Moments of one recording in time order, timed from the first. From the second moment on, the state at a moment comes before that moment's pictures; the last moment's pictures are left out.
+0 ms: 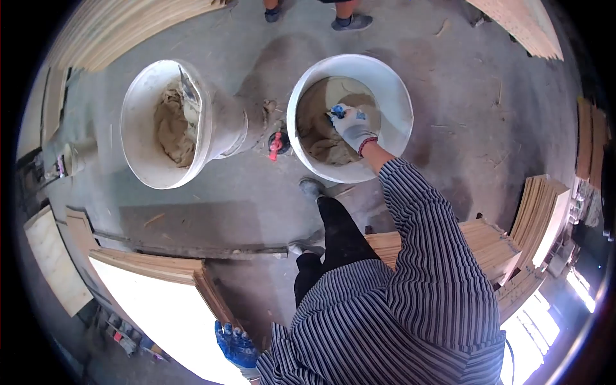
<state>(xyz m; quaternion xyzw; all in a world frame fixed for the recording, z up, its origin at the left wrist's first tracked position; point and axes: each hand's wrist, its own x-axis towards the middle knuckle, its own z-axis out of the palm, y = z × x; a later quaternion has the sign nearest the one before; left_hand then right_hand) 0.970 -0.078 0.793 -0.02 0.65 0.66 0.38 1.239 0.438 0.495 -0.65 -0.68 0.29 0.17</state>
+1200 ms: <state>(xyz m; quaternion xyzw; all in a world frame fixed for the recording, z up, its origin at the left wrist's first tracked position) 0.983 -0.373 0.701 -0.26 0.59 0.74 0.21 1.221 0.221 0.665 -0.36 -0.68 0.55 0.34</state>
